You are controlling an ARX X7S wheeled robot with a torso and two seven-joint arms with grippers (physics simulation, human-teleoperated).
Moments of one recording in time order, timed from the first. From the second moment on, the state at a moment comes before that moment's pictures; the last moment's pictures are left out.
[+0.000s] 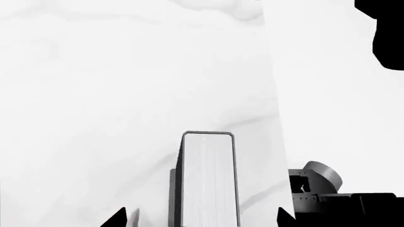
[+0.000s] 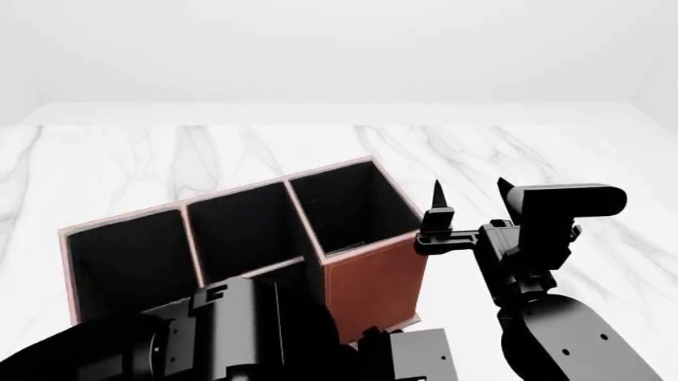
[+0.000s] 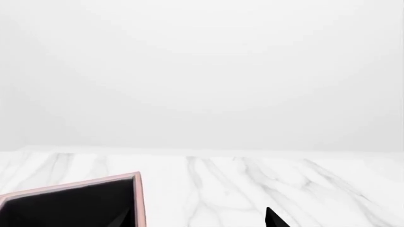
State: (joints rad) left arm -1.09 -0.26 1.22 0.24 -1.04 -1.14 0.33; right arm 0.39 0.33 -0.09 -0.48 0.49 0.72 0.24
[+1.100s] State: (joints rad) left arm -1.05 -0.25 1.28 0.13 -0.98 -1.05 0.37; right arm 0.38 0.34 -0.09 -0.46 0.51 0.69 0.26
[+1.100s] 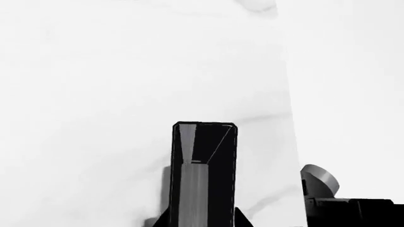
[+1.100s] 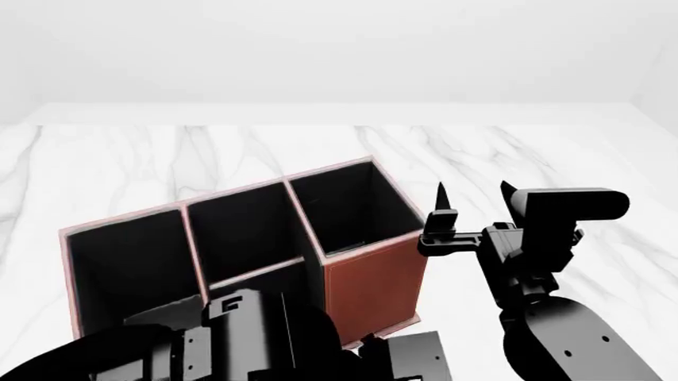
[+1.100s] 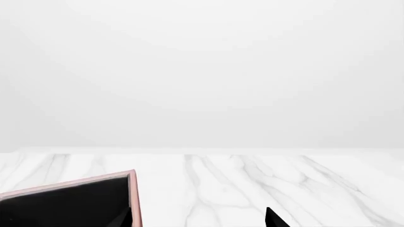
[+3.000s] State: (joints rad) left arm -1.82 -0.69 1.03 0.21 -2.01 -1.49 -0.35; right arm 0.42 0.35 -0.11 -0.46 0.53 0.70 0.29
